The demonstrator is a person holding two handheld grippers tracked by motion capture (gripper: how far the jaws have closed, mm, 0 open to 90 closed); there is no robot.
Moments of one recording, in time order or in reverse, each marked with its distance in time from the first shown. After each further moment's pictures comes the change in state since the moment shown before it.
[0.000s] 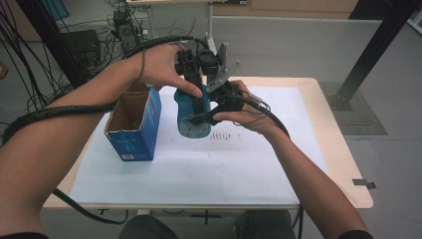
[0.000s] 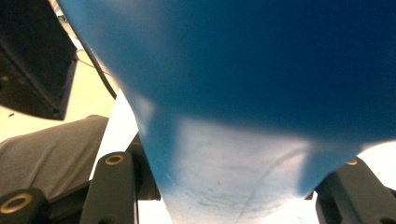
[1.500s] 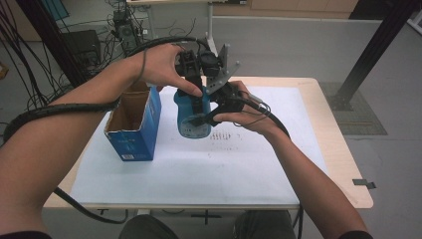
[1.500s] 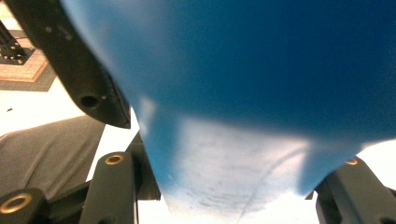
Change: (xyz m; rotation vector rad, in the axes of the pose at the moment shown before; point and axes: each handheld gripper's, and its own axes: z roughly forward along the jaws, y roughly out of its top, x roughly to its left) left arm -0.002 0.002 0.001 0.019 -0.023 0.024; right arm 0.002 0.000 0.000 0.006 0.000 -0.021
